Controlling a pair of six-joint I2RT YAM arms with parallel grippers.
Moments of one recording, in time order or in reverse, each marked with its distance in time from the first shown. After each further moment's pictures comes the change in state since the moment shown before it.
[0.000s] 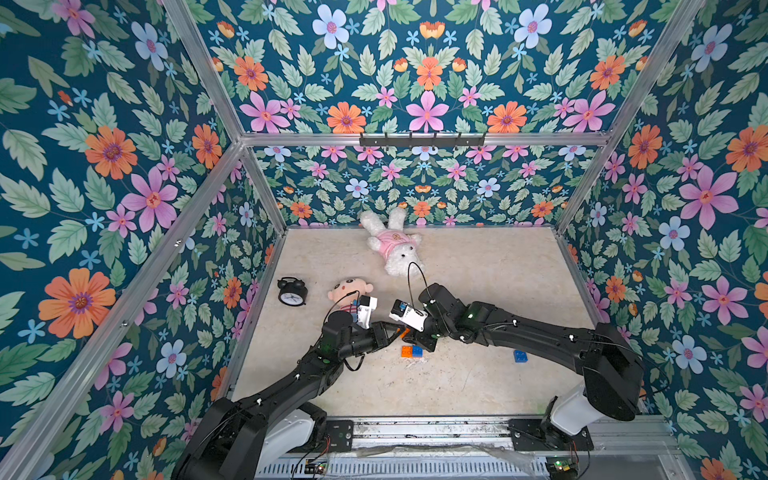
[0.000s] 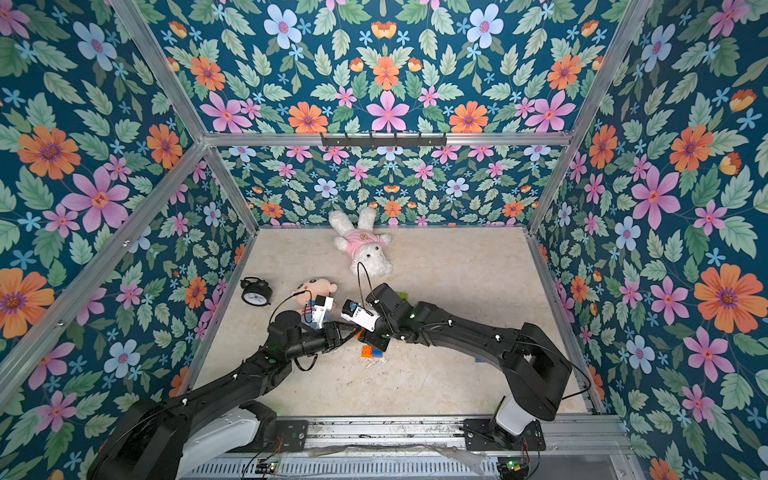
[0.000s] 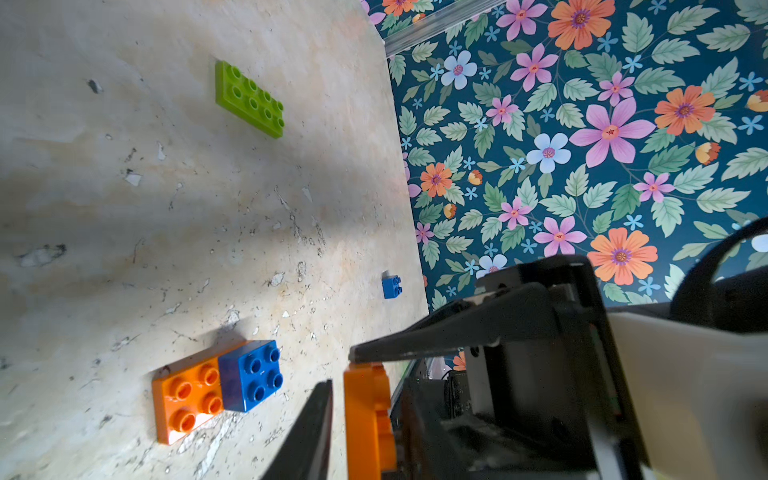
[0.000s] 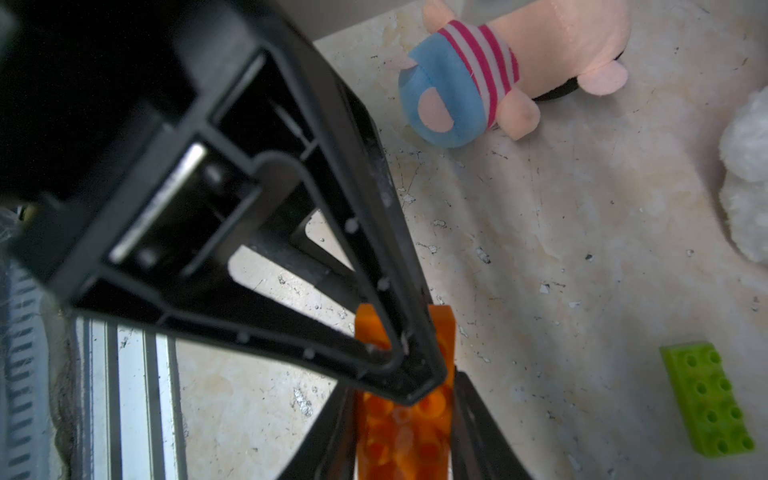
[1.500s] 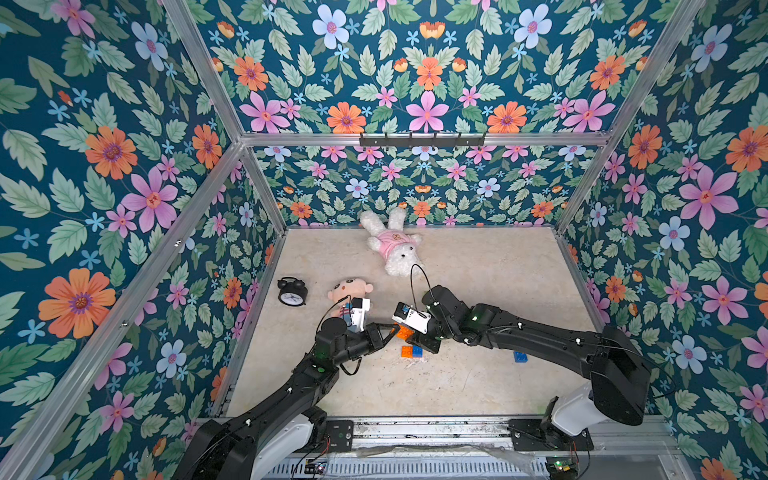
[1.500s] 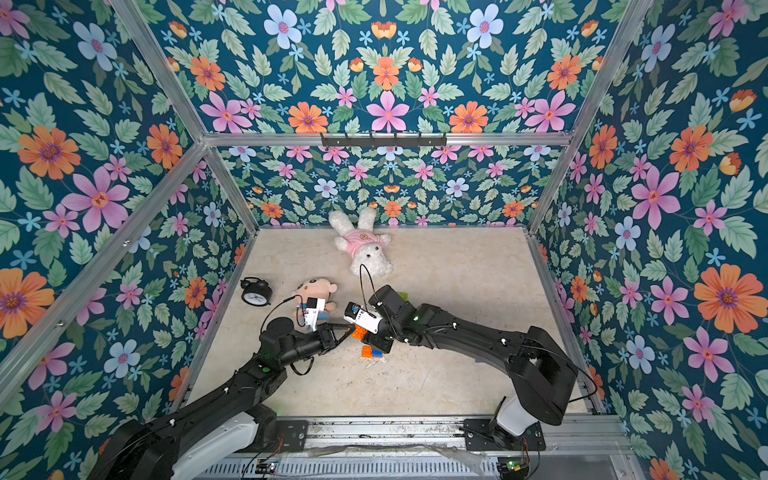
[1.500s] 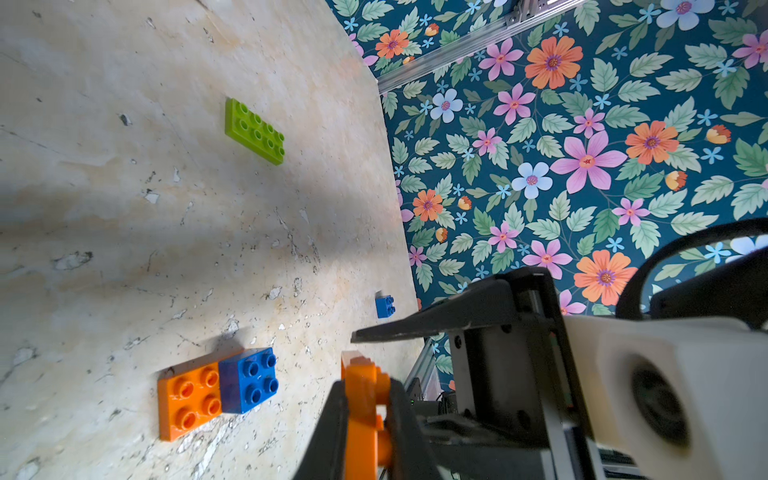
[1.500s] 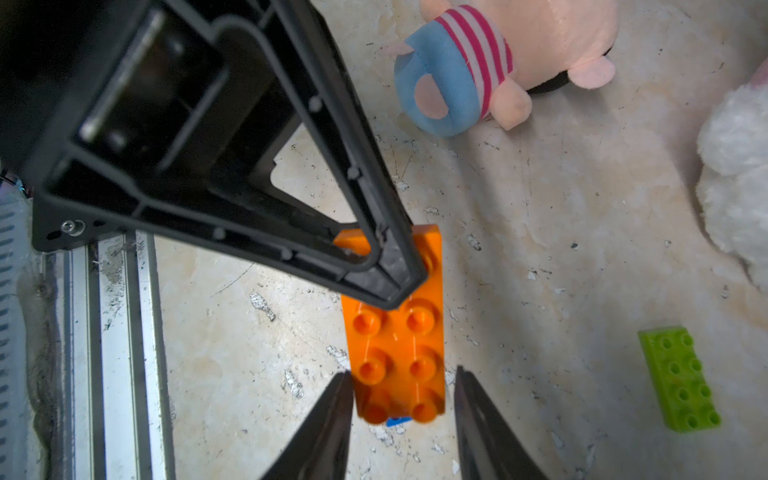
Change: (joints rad) left arm -0.001 -0.122 -0.051 -0.001 -0.076 -0.050; right arm 0.002 -0.036 -0.031 -0.009 0.030 -0.031
